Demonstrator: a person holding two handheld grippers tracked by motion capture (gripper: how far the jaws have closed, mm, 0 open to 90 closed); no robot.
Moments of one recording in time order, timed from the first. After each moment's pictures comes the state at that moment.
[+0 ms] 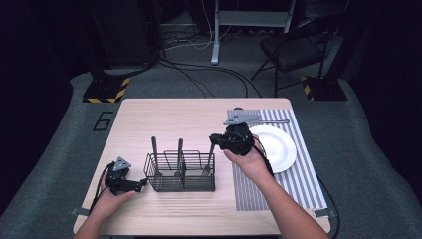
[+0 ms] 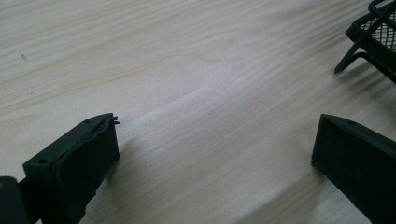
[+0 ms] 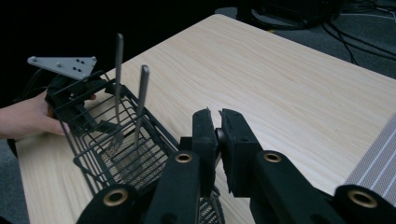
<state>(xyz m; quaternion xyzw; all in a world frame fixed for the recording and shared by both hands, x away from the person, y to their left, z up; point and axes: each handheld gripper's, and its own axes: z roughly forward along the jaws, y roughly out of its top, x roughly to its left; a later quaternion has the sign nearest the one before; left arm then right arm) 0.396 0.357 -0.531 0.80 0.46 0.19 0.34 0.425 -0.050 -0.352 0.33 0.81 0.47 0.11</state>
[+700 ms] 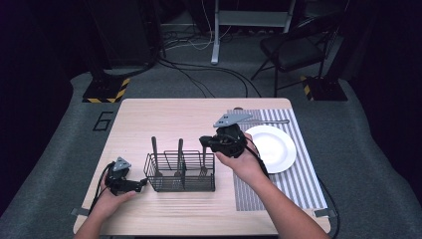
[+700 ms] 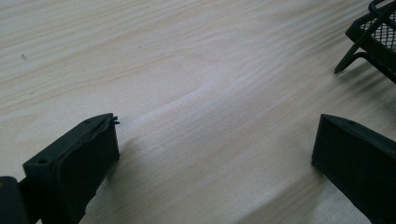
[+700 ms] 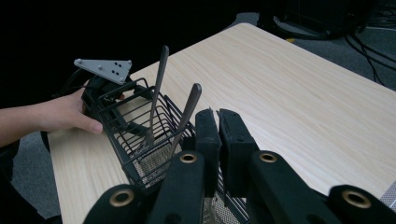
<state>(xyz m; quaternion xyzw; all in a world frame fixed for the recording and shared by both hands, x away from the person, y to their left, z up) 0.396 0.357 -0.531 0.80 0.46 0.19 0.34 0.409 -0.030 -0.331 0.28 0.82 0.48 0.10</state>
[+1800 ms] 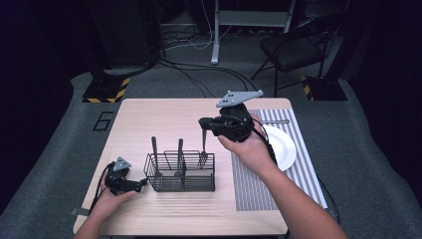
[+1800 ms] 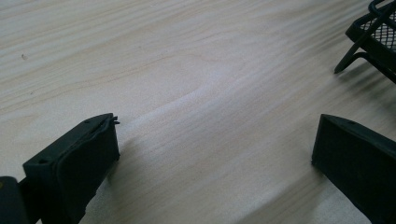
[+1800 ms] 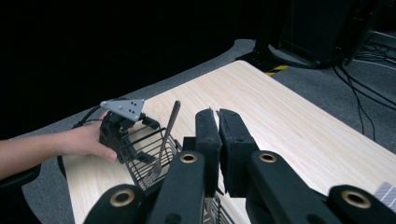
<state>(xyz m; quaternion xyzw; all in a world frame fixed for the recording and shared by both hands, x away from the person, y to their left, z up) 0.396 0.357 -0.531 0.80 0.46 0.19 0.34 0.399 -0.035 -0.255 0.26 0.82 0.50 0.12</state>
